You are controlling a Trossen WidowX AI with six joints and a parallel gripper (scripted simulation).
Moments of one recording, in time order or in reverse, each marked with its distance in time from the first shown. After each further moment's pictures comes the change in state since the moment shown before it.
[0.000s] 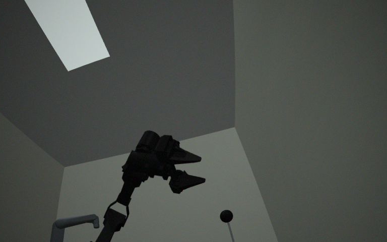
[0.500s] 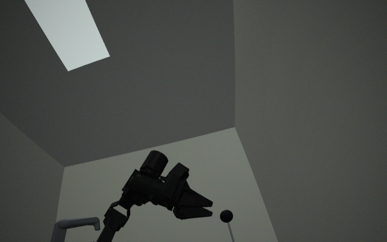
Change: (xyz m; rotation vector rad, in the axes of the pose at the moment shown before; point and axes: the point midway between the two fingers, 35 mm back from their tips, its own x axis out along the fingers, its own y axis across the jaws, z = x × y) arm 0.039 0.020 -0.087 0.145 0.111 0.122
